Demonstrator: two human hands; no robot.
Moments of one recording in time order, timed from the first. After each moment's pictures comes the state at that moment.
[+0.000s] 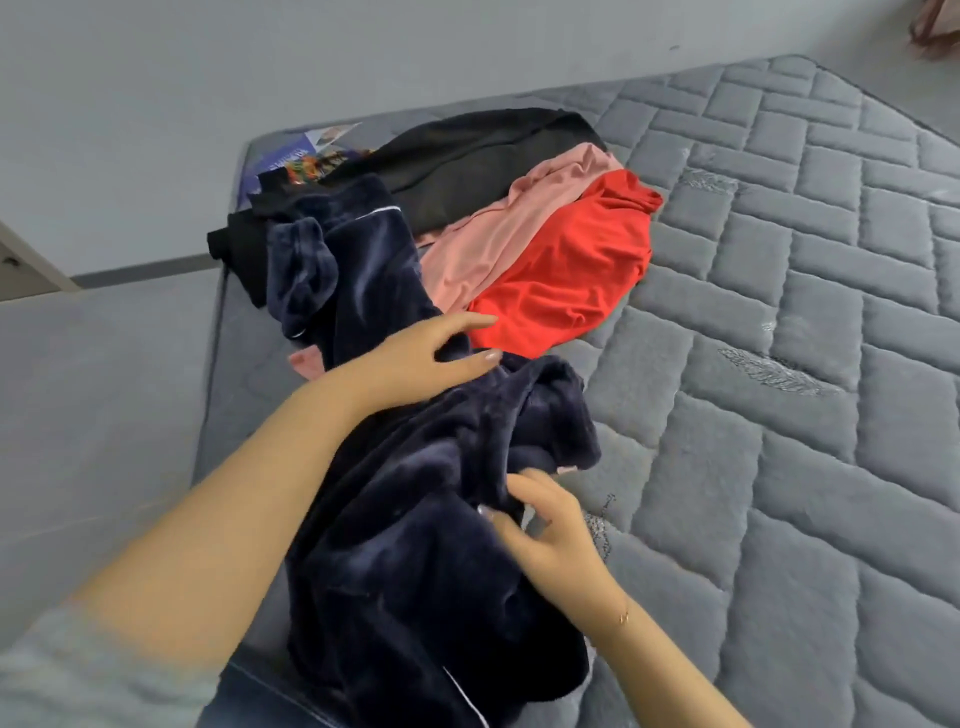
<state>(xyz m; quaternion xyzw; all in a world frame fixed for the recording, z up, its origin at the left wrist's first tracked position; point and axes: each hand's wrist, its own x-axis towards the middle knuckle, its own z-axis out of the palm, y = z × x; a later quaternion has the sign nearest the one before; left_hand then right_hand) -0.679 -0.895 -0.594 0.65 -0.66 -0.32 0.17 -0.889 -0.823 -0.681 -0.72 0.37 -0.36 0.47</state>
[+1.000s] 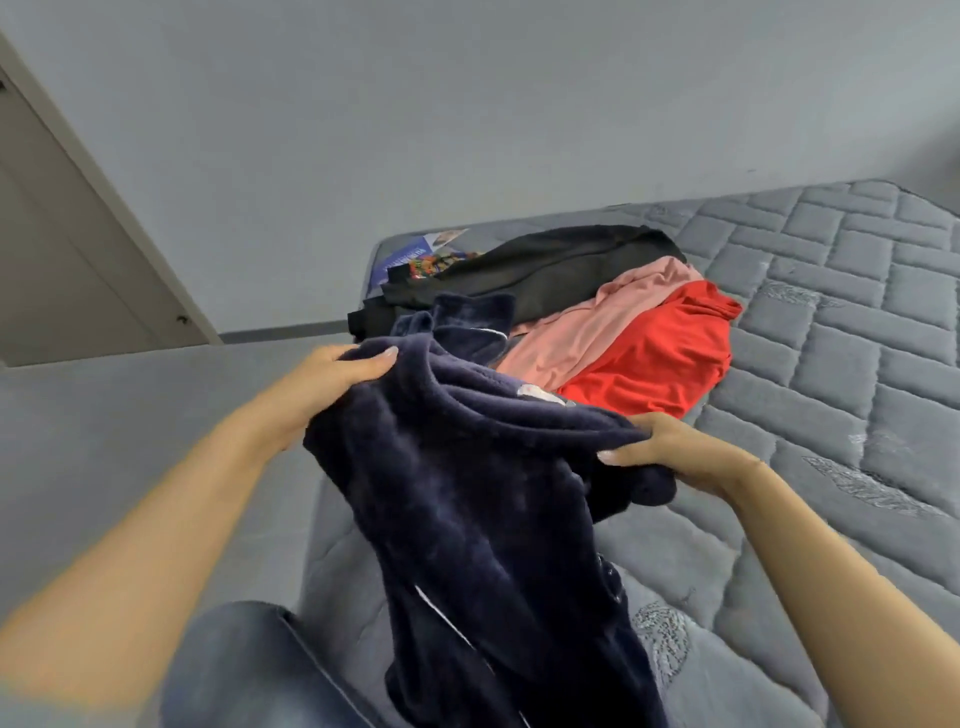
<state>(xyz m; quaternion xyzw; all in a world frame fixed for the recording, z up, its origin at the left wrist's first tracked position) -0.552 -0.804 -0.498 0.73 -0.39 -0.39 0.40 -0.884 -0.979 -0.606 -0.68 0.34 -0.10 0.64</state>
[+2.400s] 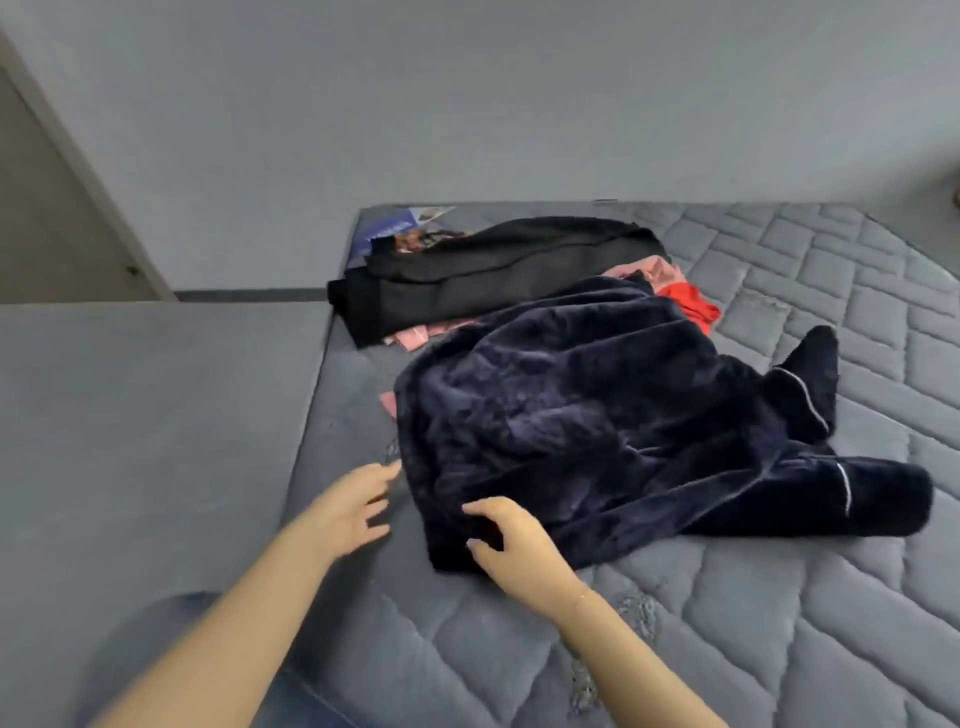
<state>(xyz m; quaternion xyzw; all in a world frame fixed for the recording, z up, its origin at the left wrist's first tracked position) -0.590 -0.777 -0.655 0.68 -0.02 -0.57 0.46 -0.800 -0.831 -0.670 -0.81 0.39 -0.06 0.43</state>
